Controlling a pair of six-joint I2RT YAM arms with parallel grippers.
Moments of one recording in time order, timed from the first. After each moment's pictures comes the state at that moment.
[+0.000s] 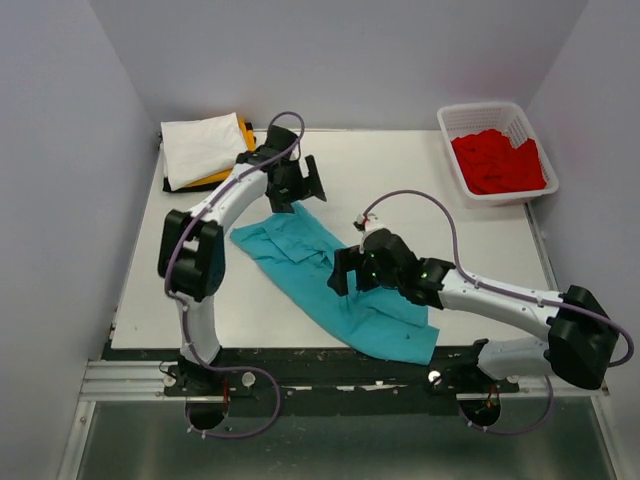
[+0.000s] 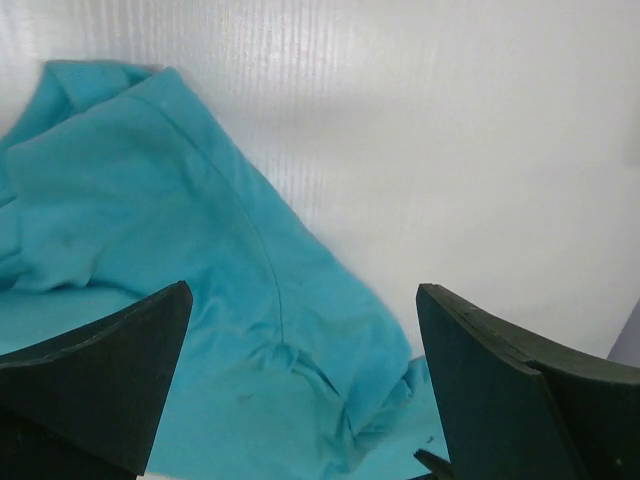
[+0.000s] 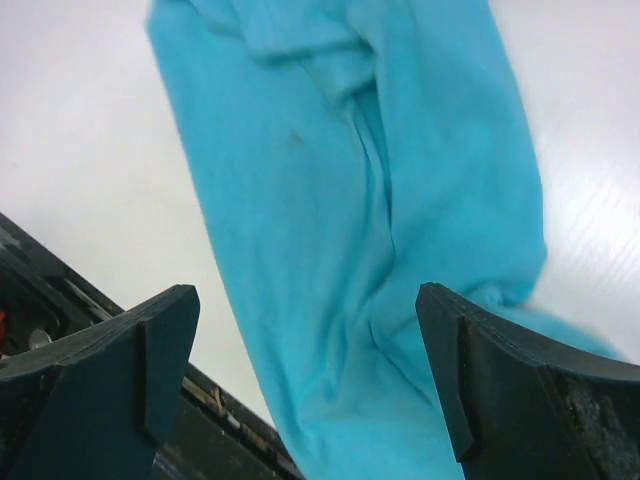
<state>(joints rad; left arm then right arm) -0.37 2.06 1.71 -0.71 0.25 -0.66 0.92 1.31 0.76 -0.20 0.09 0.58</state>
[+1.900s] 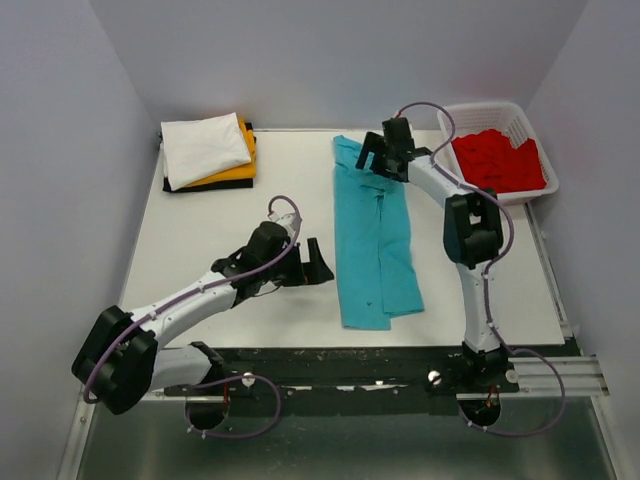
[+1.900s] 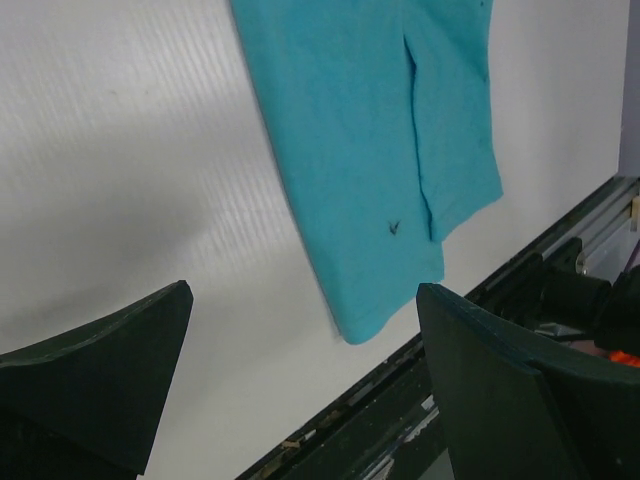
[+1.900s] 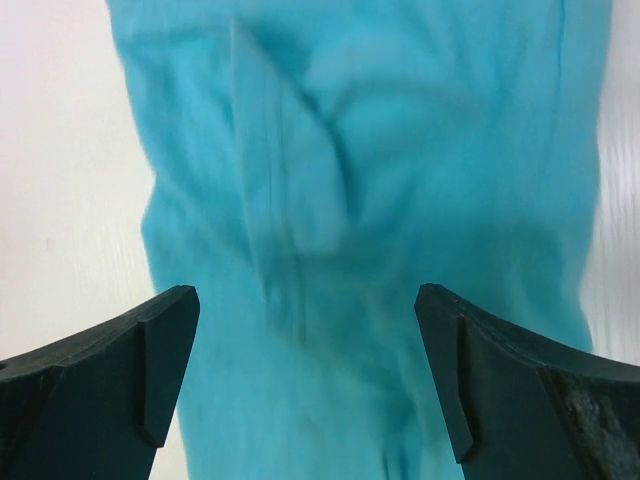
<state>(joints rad) -0.61 1.19 0.63 -0.11 0.24 -0.70 0.30 2.43 2.05 -0.32 0.04 0.53</state>
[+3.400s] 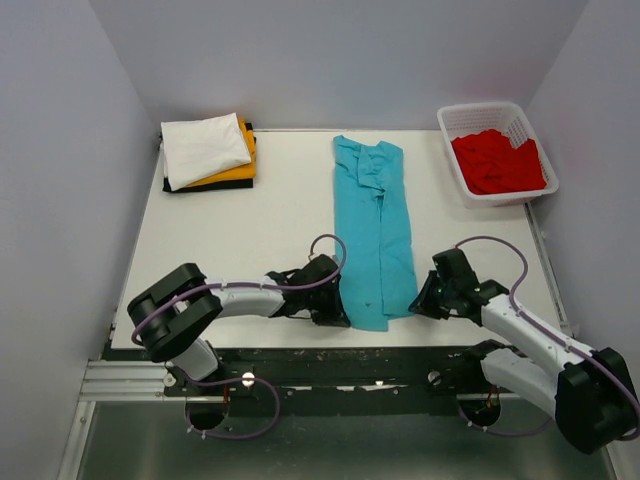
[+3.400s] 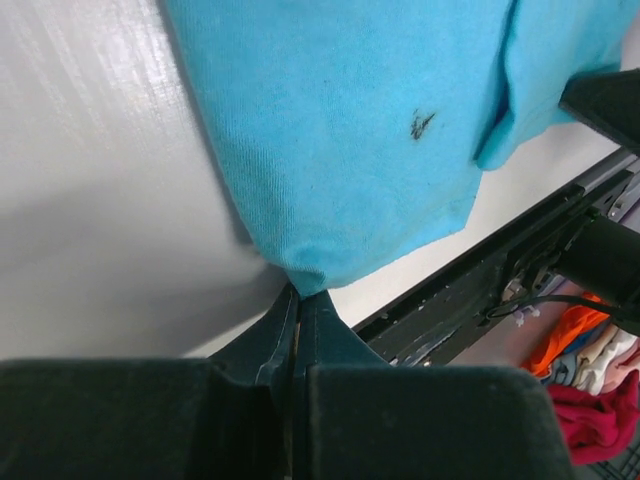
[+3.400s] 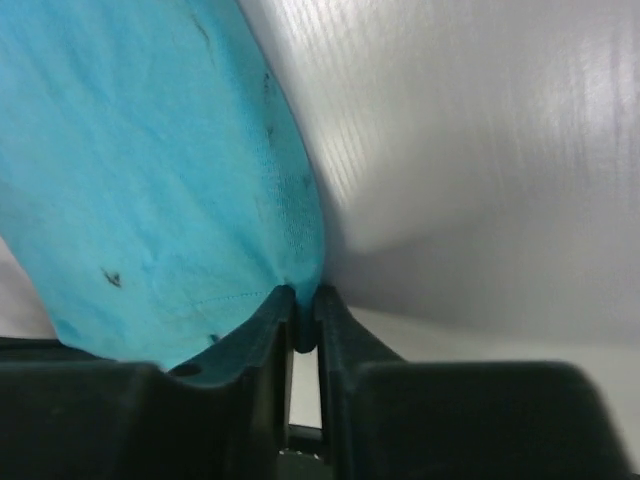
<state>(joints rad) -0.96 1.57 0.66 -0.01 0.24 -1.08 0.39 0.97 0.40 -0.48 -0.06 0.81</state>
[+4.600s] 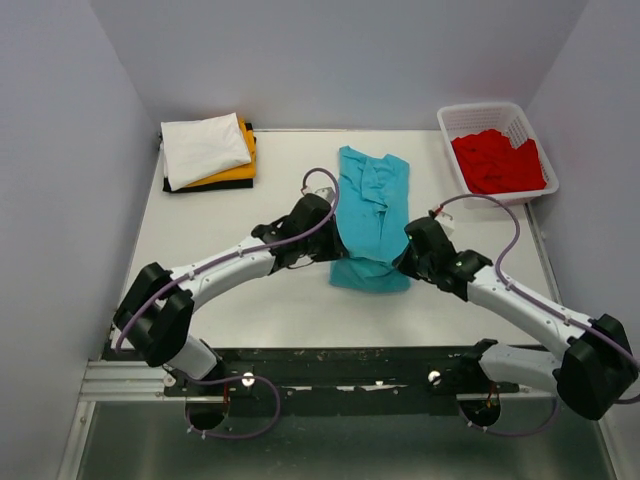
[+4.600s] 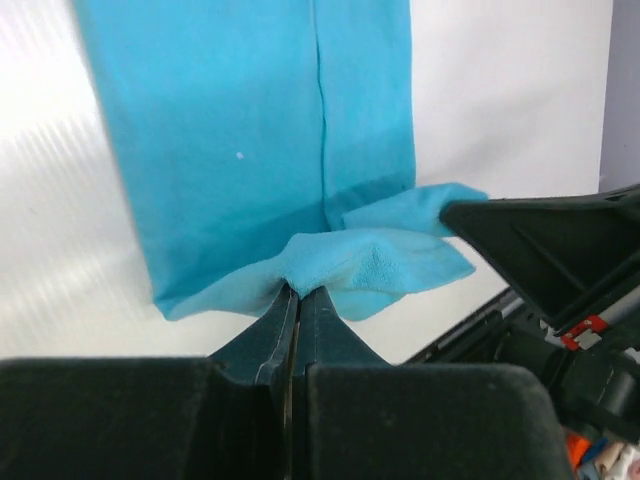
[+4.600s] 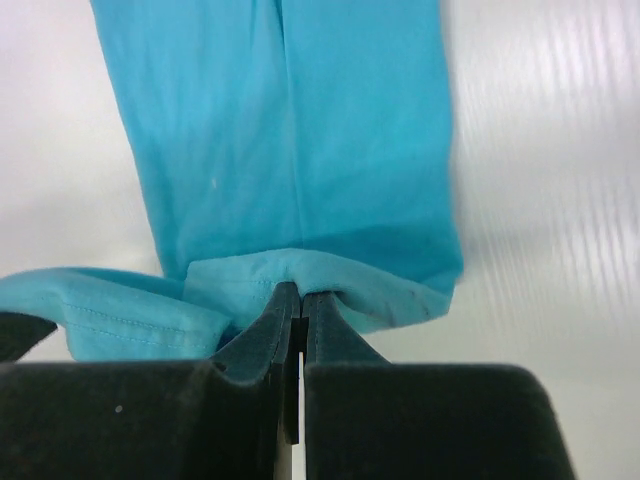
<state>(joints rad) -0.79 1.47 0.98 -0.21 0.12 -0.80 0.63 1.10 0.68 -0.45 0.23 0.92</state>
